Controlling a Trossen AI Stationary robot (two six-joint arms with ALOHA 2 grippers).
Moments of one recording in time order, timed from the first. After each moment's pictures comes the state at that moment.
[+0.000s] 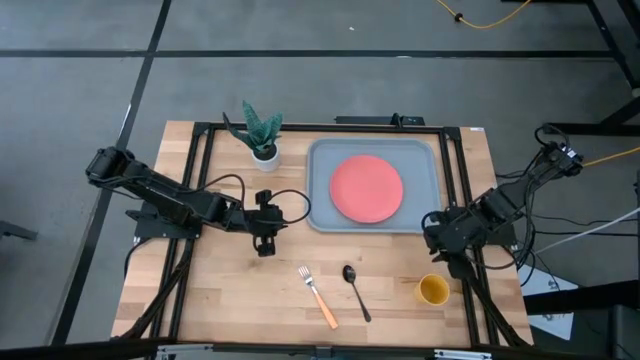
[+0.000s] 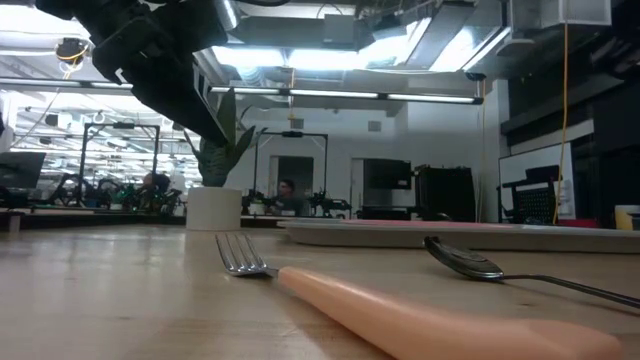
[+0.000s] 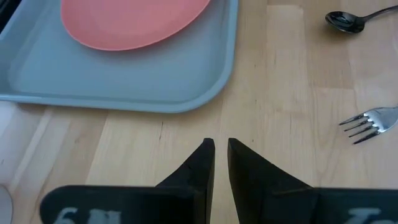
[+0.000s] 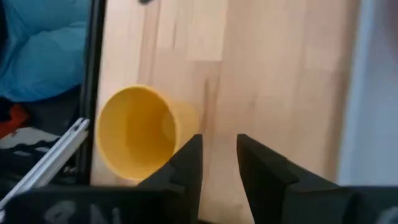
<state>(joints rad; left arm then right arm) -0.27 1.27 0.69 -0.20 -0.39 -0.23 0.61 0.92 0.84 -1.03 -0.10 0.55</state>
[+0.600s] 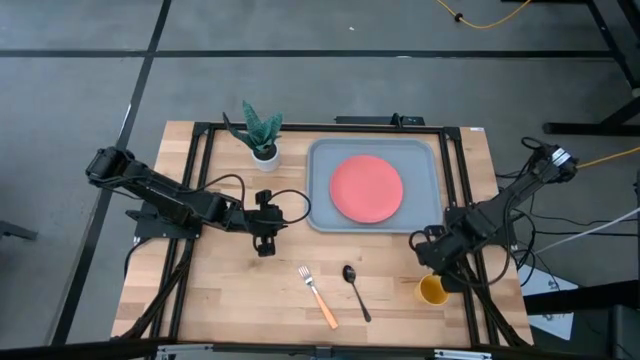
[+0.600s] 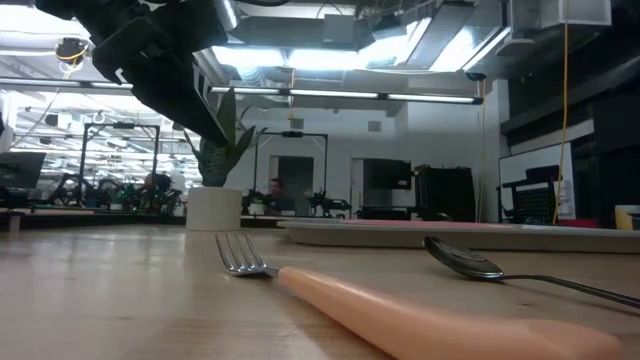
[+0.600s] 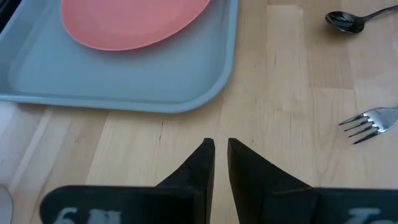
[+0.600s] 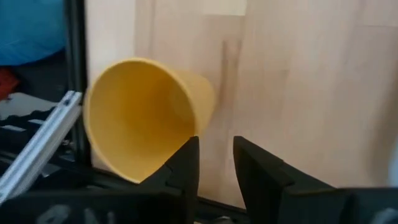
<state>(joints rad) -0.27 1.27 0.69 -0.20 -0.39 -0.23 0.65 1.12 0.84 -0.99 -0.21 0.59</state>
